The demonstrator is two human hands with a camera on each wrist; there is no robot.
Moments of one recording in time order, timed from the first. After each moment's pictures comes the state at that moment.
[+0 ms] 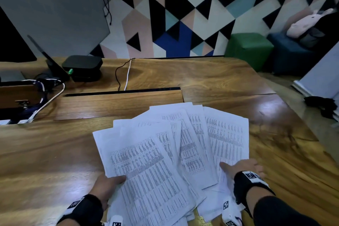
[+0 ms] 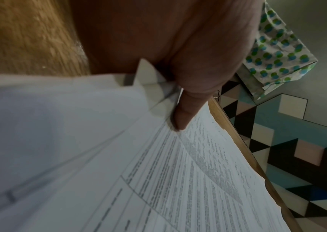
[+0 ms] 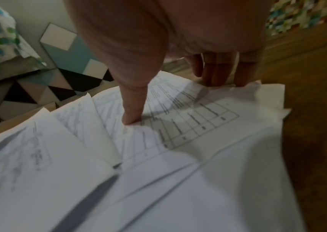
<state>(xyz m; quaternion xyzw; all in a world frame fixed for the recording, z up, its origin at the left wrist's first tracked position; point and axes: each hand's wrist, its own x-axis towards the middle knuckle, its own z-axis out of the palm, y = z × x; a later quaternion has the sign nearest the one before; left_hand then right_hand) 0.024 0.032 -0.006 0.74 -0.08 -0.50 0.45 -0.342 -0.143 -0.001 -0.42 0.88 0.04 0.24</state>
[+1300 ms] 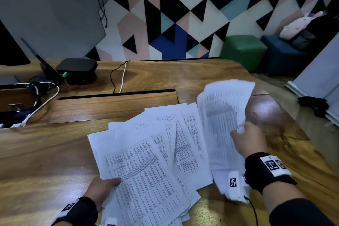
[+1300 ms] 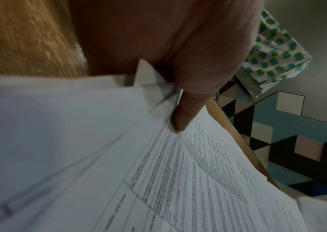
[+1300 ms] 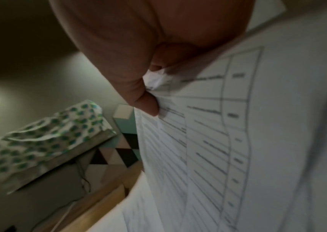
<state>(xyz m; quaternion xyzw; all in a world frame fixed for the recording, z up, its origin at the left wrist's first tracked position) 0.024 0.030 -0.006 0.75 -0.06 -0.50 0.43 -0.345 -0.168 0.112 -0.58 0.73 -0.26 0.26</state>
